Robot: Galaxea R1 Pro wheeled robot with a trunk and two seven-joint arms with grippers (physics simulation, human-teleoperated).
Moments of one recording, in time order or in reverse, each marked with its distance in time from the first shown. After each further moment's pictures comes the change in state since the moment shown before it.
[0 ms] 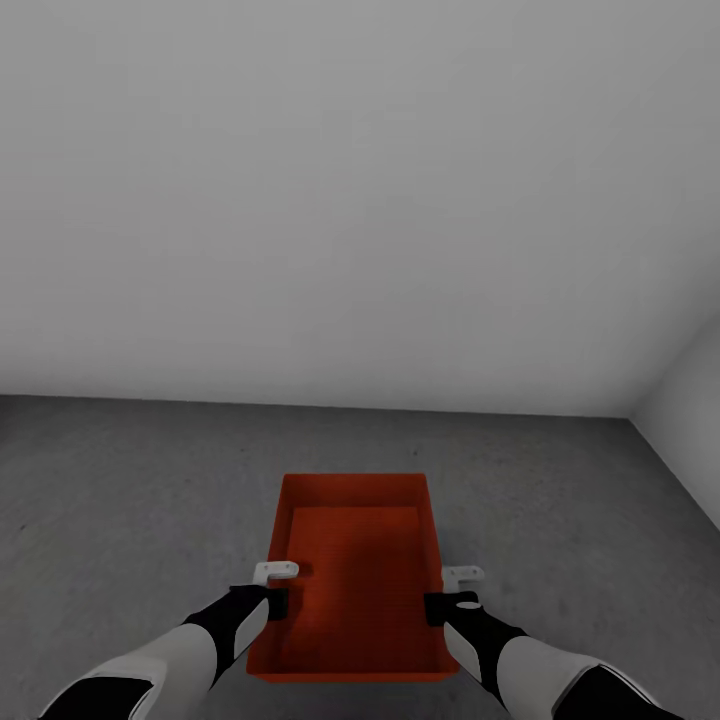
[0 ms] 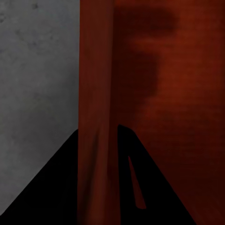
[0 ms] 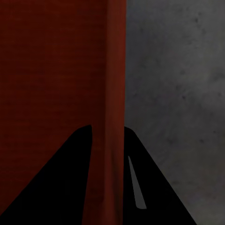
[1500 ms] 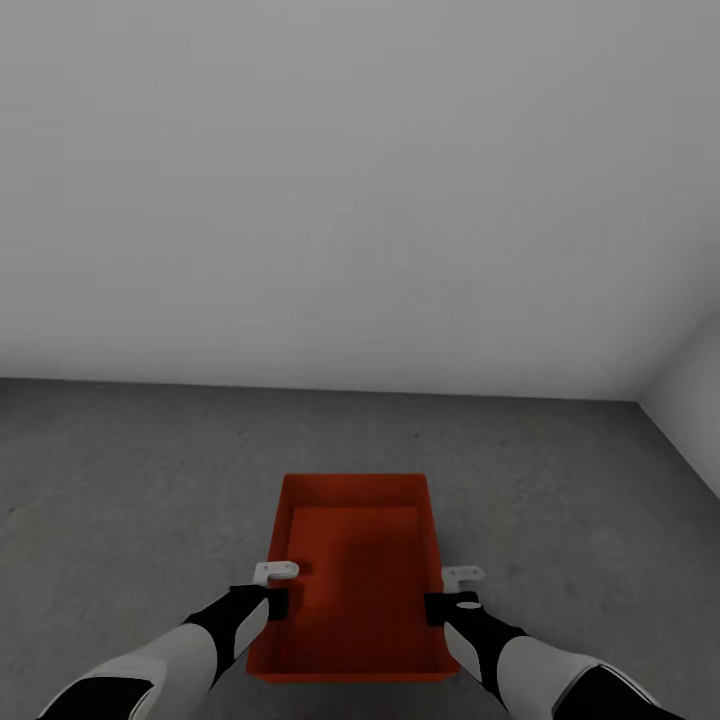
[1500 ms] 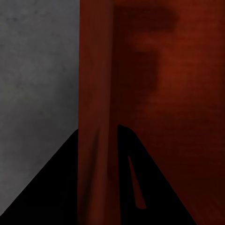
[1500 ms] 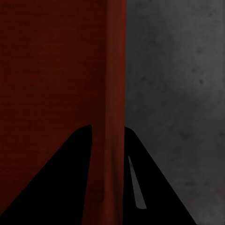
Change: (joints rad) left arm 0.000 0.000 0.001 0.000 -0.001 0.002 0.000; right arm 0.000 0.000 0.000 0.000 0.001 0.002 0.001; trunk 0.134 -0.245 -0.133
